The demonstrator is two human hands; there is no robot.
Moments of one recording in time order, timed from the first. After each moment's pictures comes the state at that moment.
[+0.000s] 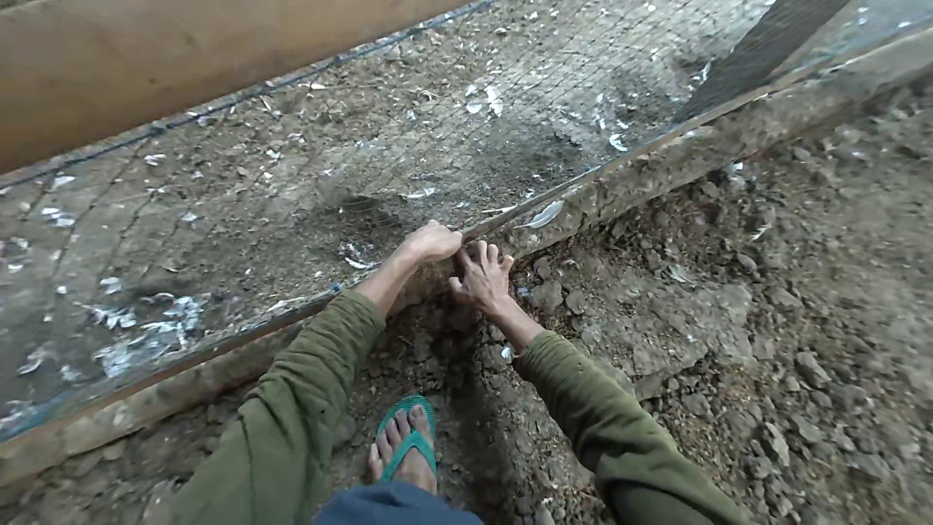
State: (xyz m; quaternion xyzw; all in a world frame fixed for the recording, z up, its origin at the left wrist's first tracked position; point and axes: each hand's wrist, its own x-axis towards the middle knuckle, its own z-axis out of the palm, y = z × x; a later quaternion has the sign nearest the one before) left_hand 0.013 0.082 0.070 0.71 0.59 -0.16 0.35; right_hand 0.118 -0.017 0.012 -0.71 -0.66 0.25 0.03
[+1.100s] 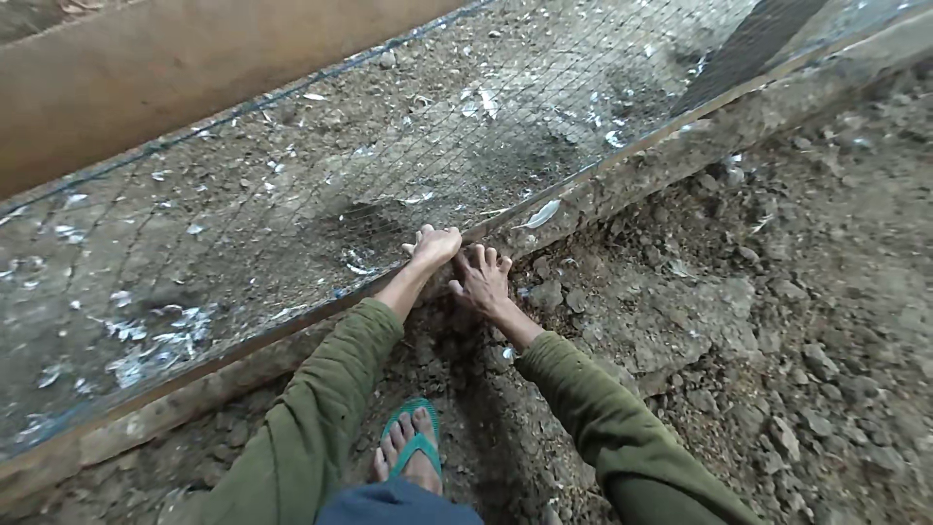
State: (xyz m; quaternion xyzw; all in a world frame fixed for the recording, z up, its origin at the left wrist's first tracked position) left_hand 0.035 0.067 0.064 0.60 0.72 -0.06 0.35; right_hand 0.121 -0.020 0.003 -0.70 -0.66 0.26 0.03
